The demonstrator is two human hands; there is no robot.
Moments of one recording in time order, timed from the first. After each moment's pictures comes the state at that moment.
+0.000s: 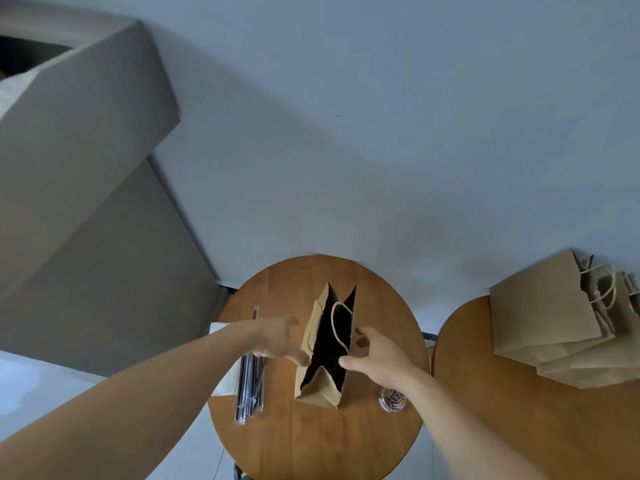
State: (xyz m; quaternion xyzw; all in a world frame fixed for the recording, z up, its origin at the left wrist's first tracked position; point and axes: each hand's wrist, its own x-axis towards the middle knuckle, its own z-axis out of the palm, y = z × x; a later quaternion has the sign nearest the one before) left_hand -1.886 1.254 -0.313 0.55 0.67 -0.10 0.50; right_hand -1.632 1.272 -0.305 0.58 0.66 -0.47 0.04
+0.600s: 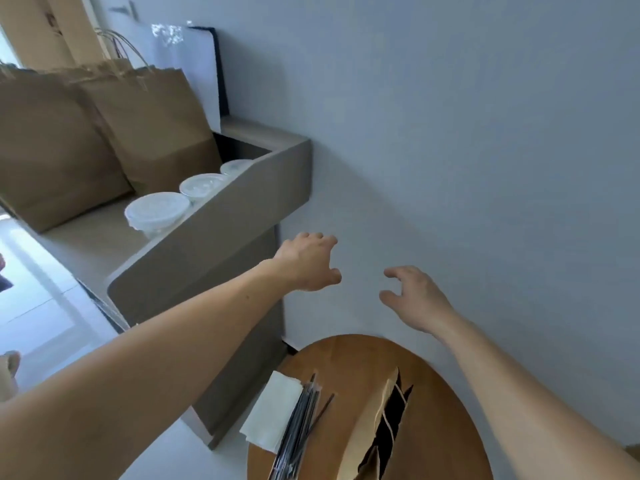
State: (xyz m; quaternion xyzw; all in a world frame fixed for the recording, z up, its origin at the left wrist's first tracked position) left_hand -1.958 1.263 -0.074 0.58 0.81 0.05 0.05; right_hand -1.761 1.365 -0.114 0.41 0.88 -0.24 -0.07
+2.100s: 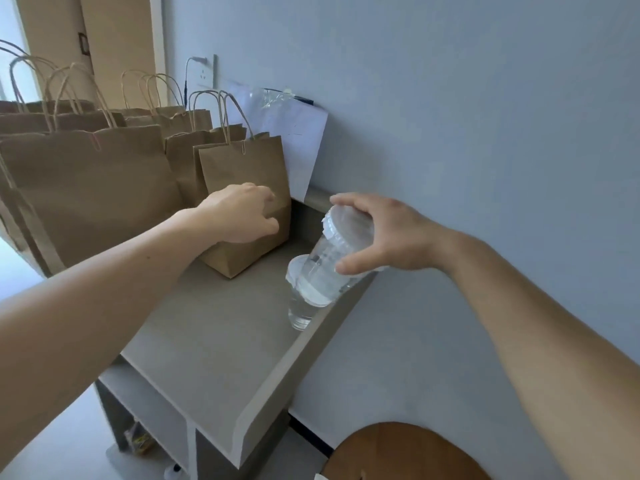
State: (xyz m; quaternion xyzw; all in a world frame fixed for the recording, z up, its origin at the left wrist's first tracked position) left_hand -2.311 1.164 0.046 0.51 0.84 0.16 -0.04; right_hand -2.076 1.272 0.097 0.20 0.96 -0.18 -0.08
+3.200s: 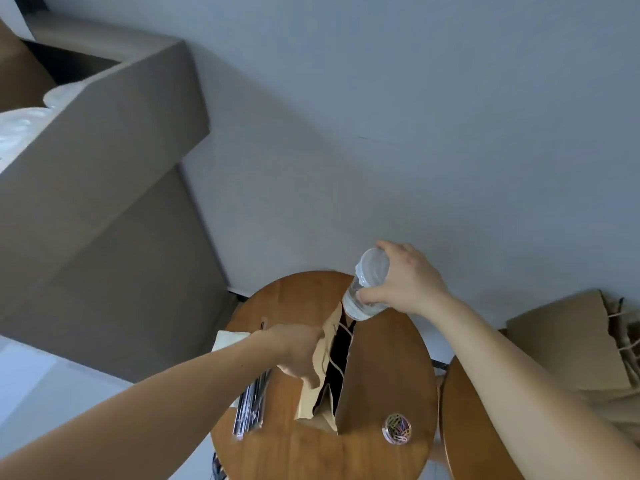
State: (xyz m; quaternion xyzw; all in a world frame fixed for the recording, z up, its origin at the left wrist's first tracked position) left_hand -1.859 1.263 -0.255 0.66 0.63 -0.16 0.36; right_hand -1.678 1.378 -0.170 0.54 0.81 -0.21 -0.02
